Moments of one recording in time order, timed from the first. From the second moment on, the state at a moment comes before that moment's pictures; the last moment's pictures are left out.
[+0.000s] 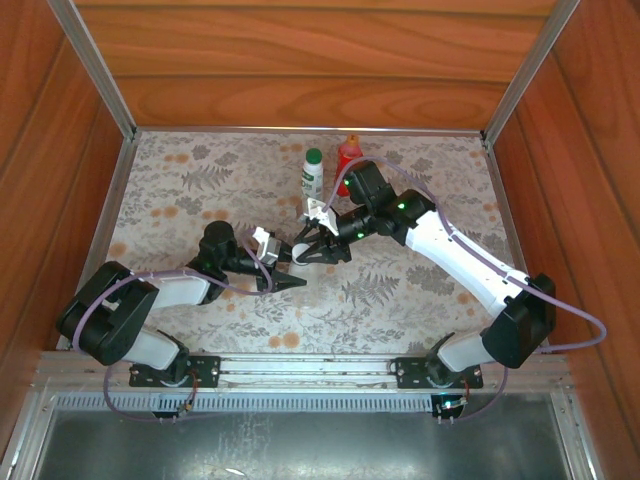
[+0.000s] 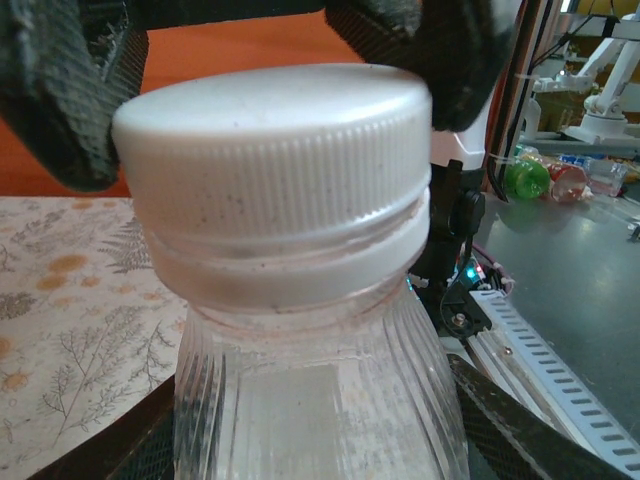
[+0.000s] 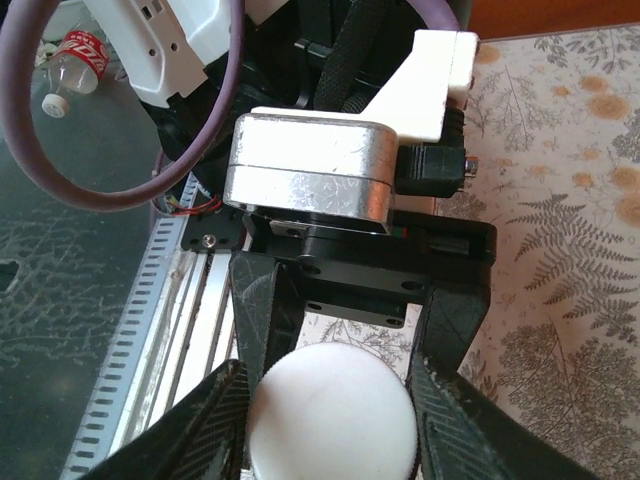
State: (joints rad) left arm -0.57 1.44 0.41 0.97 1.18 0.00; right arm 0.75 1.44 1.32 -0.77 -0.86 -0.61
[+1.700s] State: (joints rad) left arm -0.65 1.44 0.52 0.89 1.08 0.02; right arm 0.83 1.20 1.22 -0.67 -0.52 -0.34
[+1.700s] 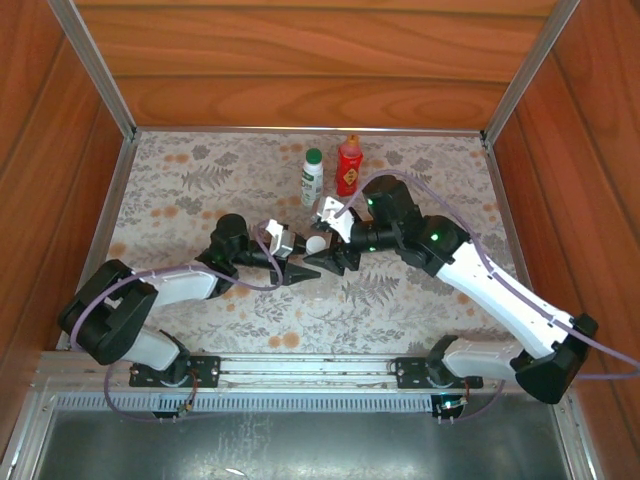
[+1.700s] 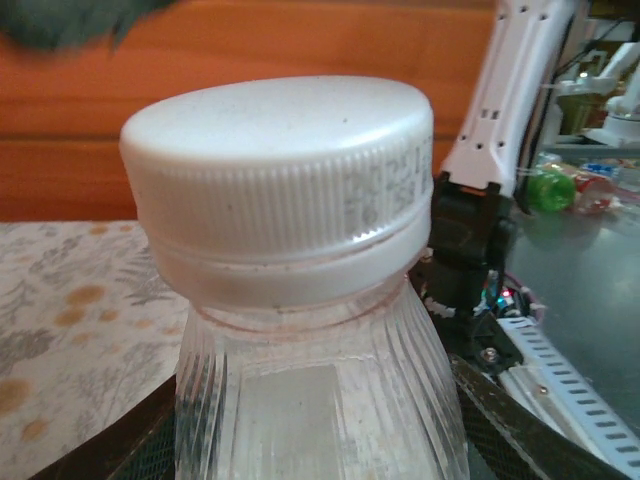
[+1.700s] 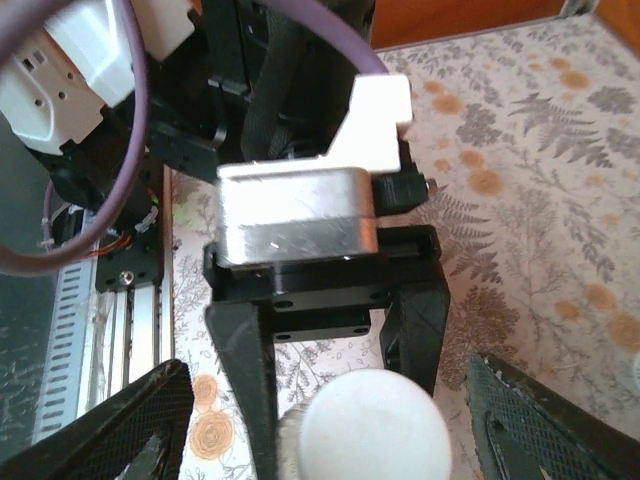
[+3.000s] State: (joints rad) left arm -0.67 1.49 0.55 0.82 0.55 0.02; right arm 0.83 1.23 1.08 -0.37 -0.09 -0.07
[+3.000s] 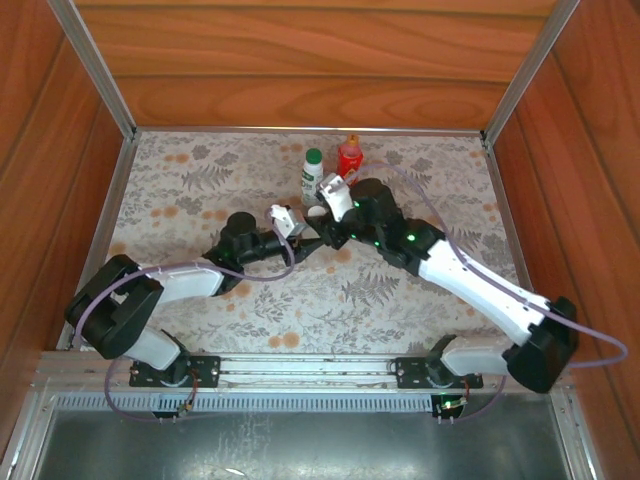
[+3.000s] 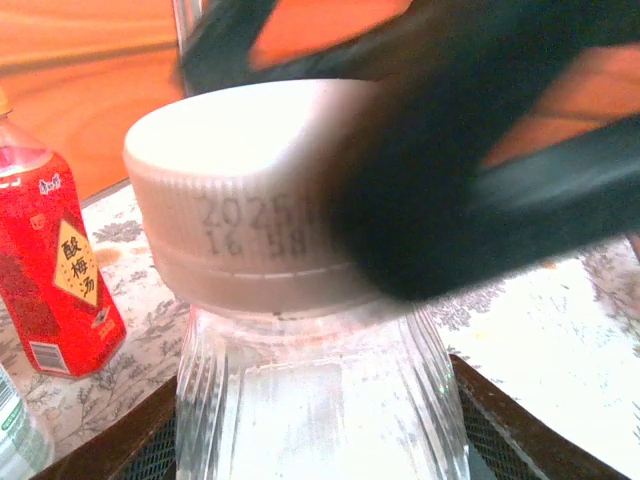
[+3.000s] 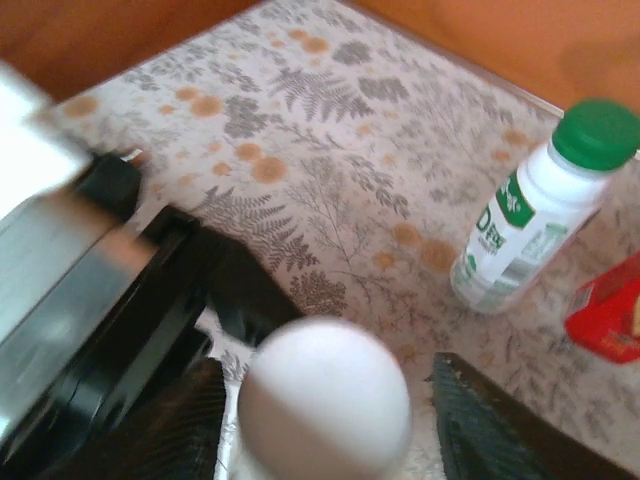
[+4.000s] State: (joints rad) left arm -0.63 1.40 0.50 0.81 1.15 0.02; right arm 0.82 1.25 1.19 -0.61 -0.54 -0.26
